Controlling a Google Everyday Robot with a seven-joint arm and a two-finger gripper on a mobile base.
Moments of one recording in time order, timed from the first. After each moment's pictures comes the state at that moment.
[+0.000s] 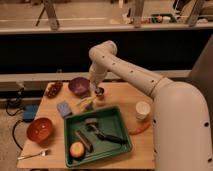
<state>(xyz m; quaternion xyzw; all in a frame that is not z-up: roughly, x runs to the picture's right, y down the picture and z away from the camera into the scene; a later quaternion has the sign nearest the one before) -0.064 -0.041 0.841 -0.14 -0.22 -0.48 0.84</state>
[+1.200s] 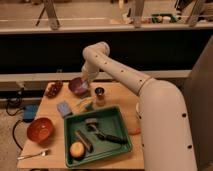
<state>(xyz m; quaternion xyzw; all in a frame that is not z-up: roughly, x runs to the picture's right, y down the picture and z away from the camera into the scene) -0.110 -0.052 0.871 -0.11 -0.26 -0.49 0.82</state>
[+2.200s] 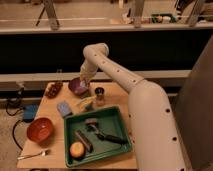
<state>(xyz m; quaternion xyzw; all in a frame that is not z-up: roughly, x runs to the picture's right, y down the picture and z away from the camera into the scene) -0.126 -0.062 0.900 -0.10 -0.29 -0.49 0.82</state>
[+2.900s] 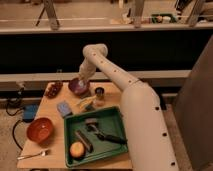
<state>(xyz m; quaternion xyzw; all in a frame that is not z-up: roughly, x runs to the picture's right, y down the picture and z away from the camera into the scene) -0.139 -0.064 0.920 -0.10 -0.31 -0.48 0.81</state>
